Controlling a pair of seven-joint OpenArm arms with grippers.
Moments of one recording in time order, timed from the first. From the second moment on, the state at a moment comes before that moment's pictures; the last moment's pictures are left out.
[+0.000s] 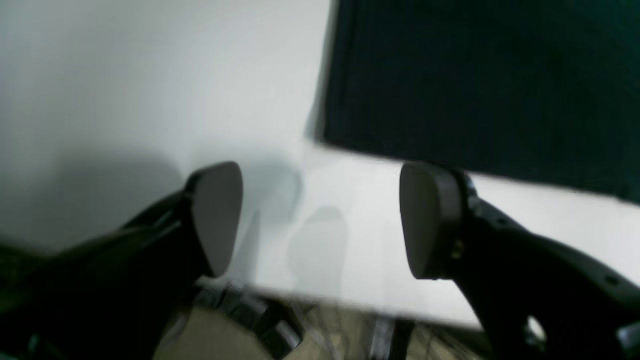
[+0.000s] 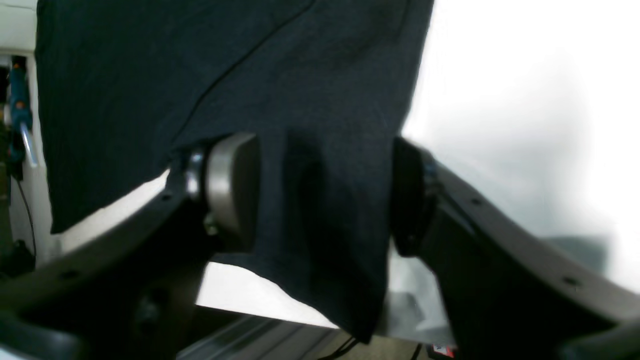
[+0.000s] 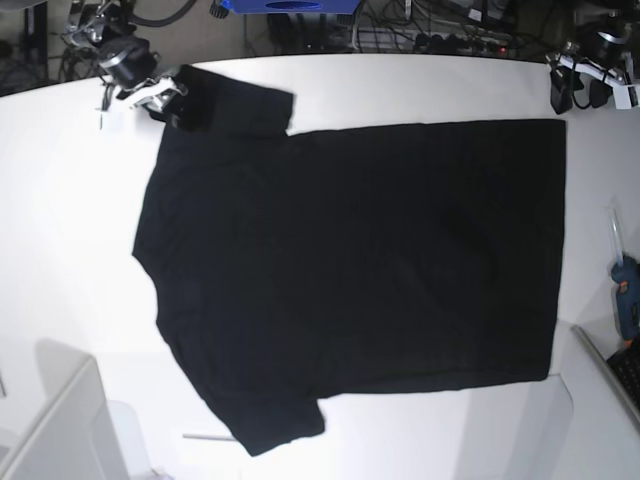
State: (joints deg) left arm 38.2 -13.5 -48.5 92.0 -38.5 -35.7 31.8; right arm -31.2 -0.5 28.5 94.0 44.4 26.4 -45.0
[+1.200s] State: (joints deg) left arm 28.0 -13.8 -41.3 81.2 -40.2 -31.0 28.3; right arm -30.0 -0.5 28.5 91.0 44.4 26.5 -45.9
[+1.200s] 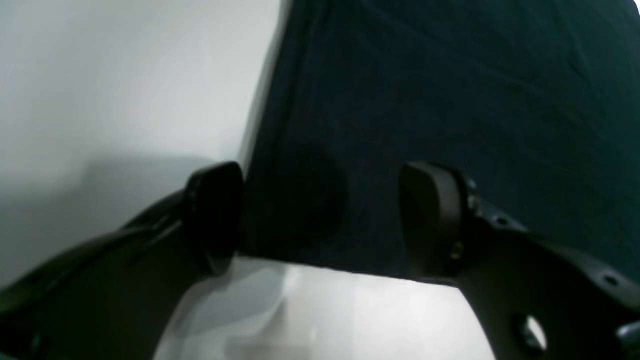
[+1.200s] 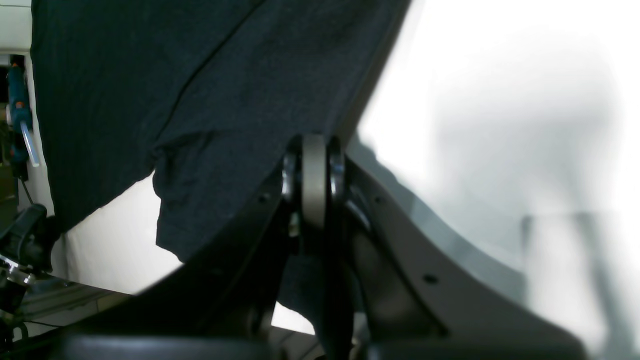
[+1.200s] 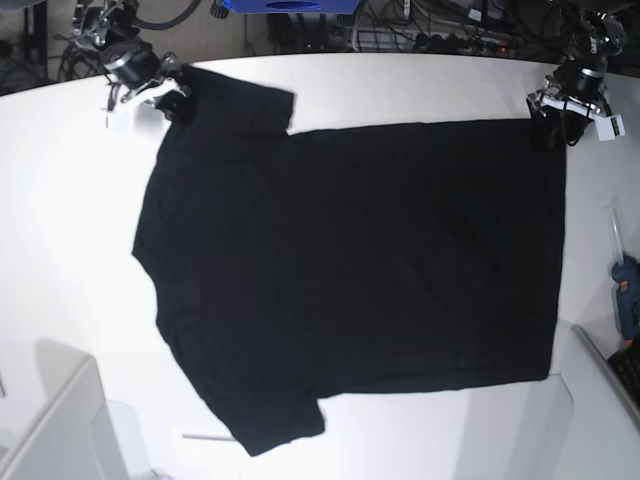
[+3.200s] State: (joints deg) left arm 42.0 -14.6 -41.3 95.2 -38.8 -30.5 38.1; right arm -44.3 0.1 28.6 107.7 40.7 24.9 -45.5
